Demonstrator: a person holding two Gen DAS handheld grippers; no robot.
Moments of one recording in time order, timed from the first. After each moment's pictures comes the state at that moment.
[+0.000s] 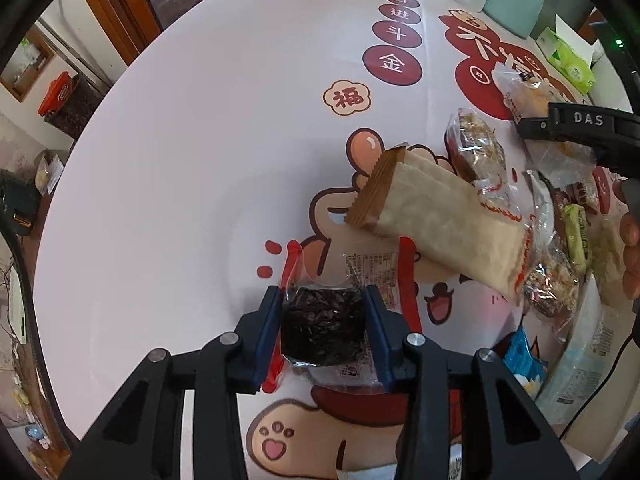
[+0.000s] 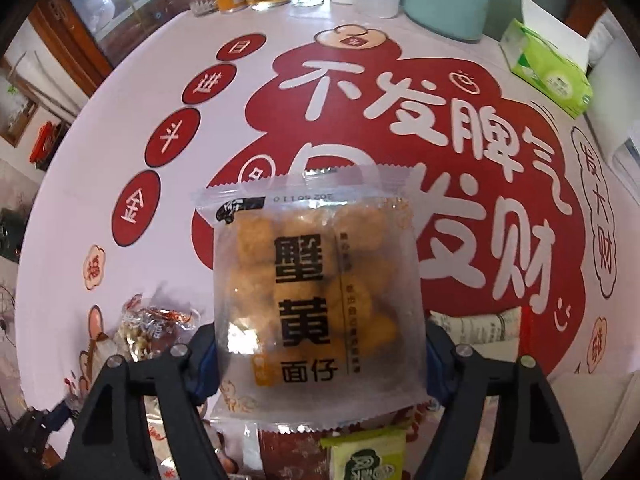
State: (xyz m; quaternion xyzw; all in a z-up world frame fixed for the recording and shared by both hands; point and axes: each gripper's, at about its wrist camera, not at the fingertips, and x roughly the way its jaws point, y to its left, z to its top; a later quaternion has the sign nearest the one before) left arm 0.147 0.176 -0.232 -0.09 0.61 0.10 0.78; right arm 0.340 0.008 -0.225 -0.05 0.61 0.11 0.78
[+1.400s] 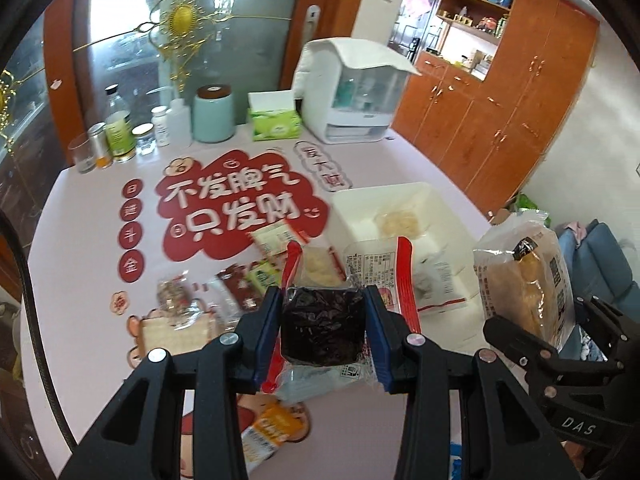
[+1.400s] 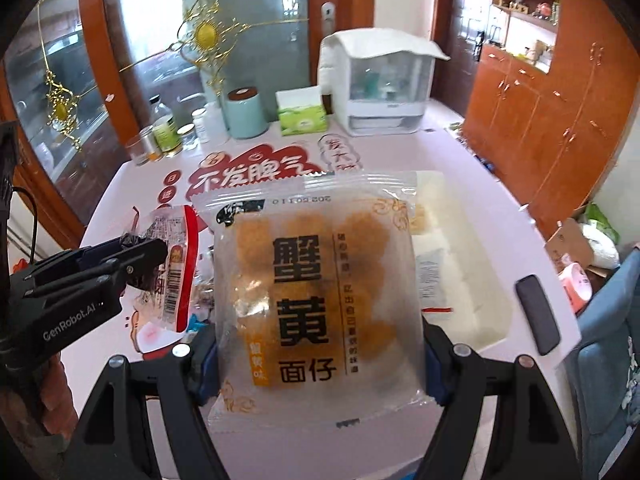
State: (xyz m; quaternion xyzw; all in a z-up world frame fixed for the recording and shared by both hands) left arm 0.096 0.010 -0.014 0.01 0.43 -0.28 0.86; right arm 0.018 -0.117 -0.008 0.07 0.45 -0.12 0.88
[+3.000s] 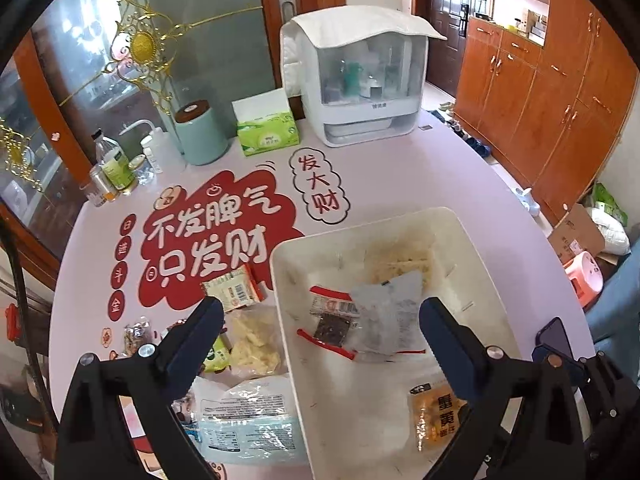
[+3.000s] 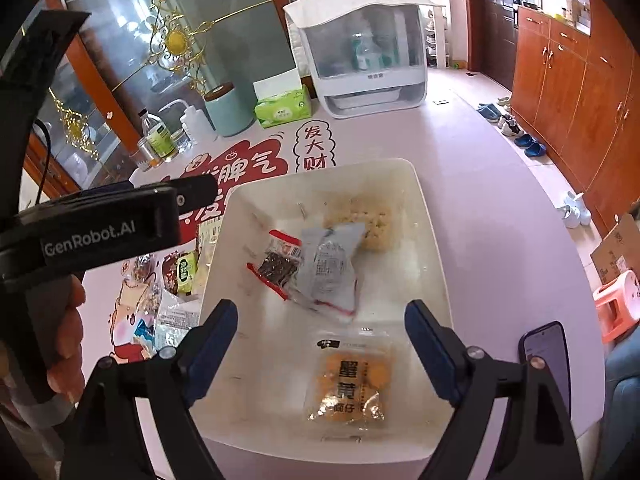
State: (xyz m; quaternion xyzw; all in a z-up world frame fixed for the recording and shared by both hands) left arm 0.157 -0.215 -0.027 0.10 0.45 -0.13 0.88; right arm 0.065 -0.317 -0.074 0.13 0.47 0.00 0.87
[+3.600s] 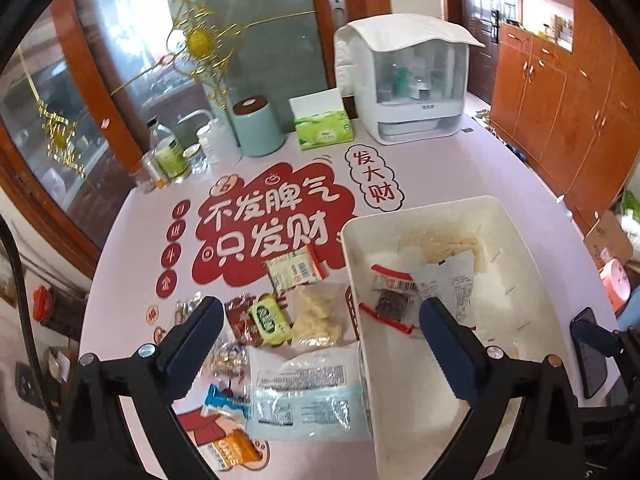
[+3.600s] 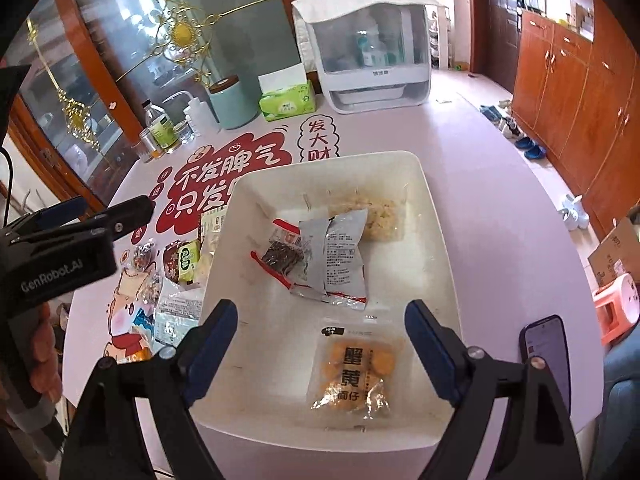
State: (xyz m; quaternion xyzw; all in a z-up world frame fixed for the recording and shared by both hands) left arm 0.127 -0.153 -0.021 0.11 0.44 -0.07 0.89; right arm 0.053 -0.305 -0.074 0.12 0.47 0.00 0.88
